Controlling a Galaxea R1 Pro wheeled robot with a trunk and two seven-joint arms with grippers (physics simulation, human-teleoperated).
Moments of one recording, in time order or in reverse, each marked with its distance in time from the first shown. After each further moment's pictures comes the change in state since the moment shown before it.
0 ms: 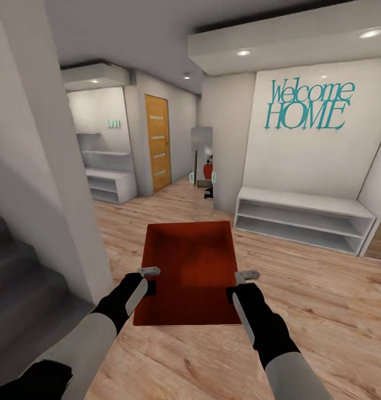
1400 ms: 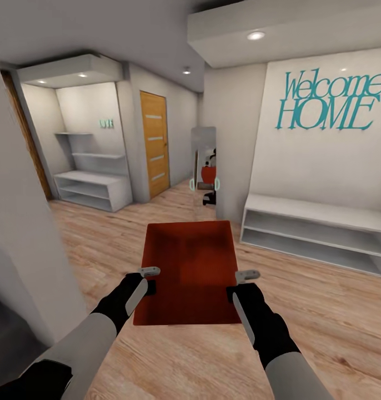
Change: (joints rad) left arm 0.000 0.001 -0.003 0.000 0.006 -0.005 0.000; right arm 0.000 -0.002 0.006 -0.003 -0.005 -0.001 -0.005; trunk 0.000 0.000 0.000
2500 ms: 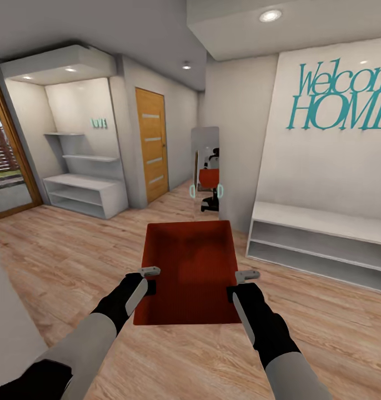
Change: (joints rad) left arm 0.000 0.000 -0.003 0.000 0.003 -0.003 0.000; right arm 0.000 -0.002 0.002 -0.002 -0.002 -0.001 -0.002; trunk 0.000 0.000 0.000
